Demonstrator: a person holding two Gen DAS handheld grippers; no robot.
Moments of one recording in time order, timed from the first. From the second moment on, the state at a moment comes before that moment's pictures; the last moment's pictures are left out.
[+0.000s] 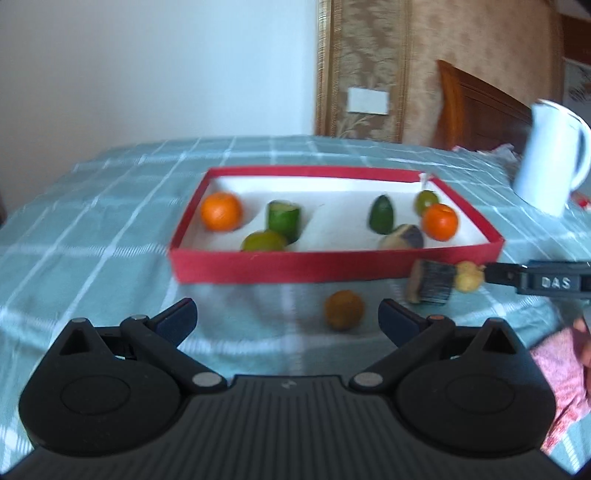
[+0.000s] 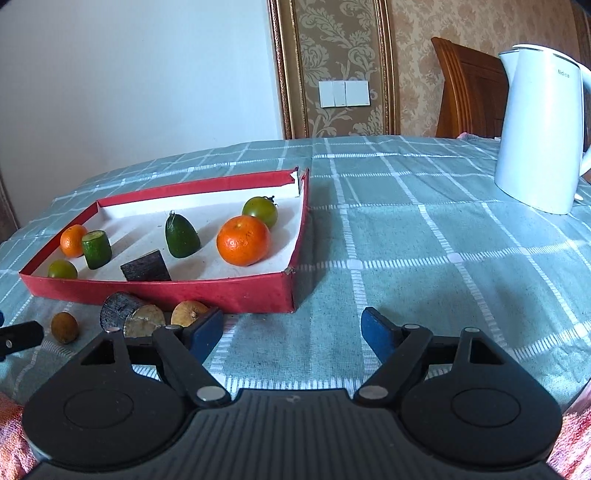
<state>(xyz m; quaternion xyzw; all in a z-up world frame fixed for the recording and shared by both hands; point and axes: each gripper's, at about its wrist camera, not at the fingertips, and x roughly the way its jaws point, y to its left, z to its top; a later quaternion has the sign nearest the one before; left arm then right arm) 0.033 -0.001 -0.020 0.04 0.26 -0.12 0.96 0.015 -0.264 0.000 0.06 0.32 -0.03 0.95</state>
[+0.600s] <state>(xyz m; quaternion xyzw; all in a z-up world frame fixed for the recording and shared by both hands) 0.051 -0.017 -0.034 0.06 0.29 -0.15 0.94 0.017 -0.265 -0.001 0.06 0.32 -0.03 0.94</state>
